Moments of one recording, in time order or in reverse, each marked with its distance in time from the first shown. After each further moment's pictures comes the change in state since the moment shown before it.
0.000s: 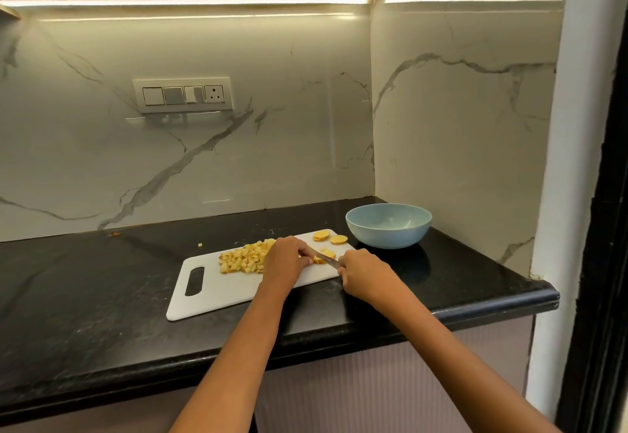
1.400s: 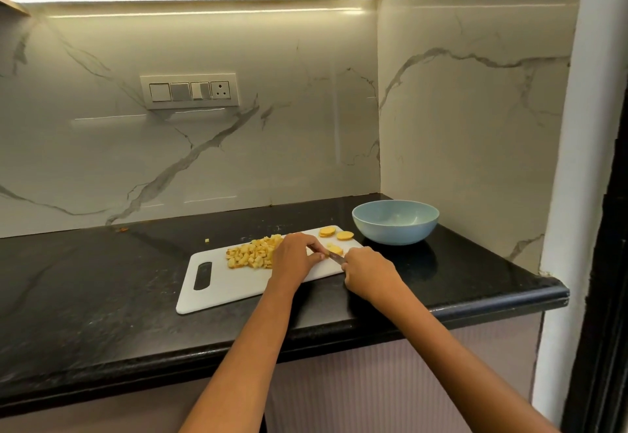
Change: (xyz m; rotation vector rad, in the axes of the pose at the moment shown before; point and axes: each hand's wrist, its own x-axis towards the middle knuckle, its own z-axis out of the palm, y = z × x) left_hand -0.007 0.002 0.000 -0.033 0.034 0.037; right_hand -0.006 -0.006 0.004 -0.032 0.045 0.019
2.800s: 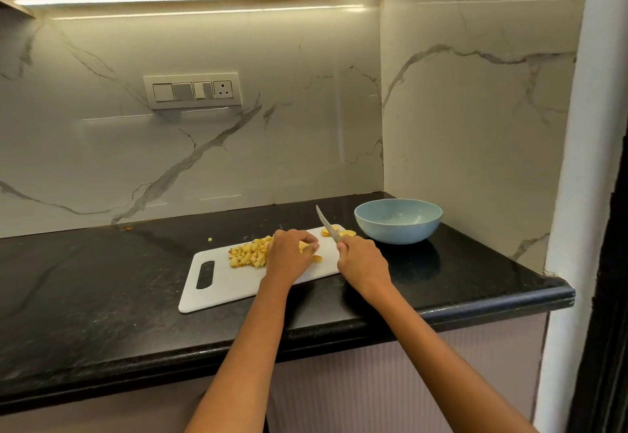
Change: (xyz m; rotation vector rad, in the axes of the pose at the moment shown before) left_hand 0.004 -0.012 -0.001 -0.016 0.065 -0.056; right_hand 0.031 0.000 0.024 0.319 0.294 0.080
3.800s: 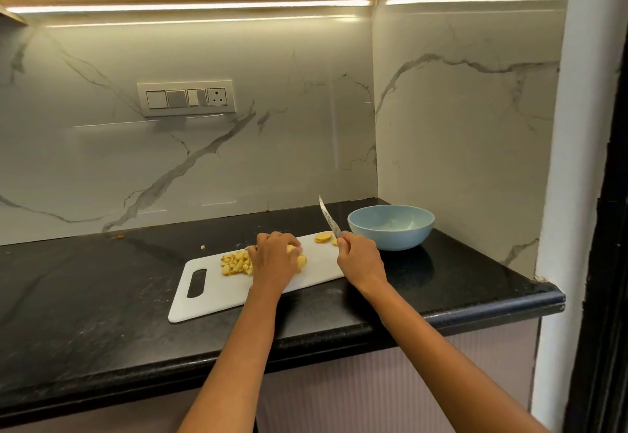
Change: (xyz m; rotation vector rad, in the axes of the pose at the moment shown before) left_hand -0.004 0.003 -0.010 0.220 0.050 -0.014; right_hand 0.019 0.014 0.003 0.192 0.092 -0.026
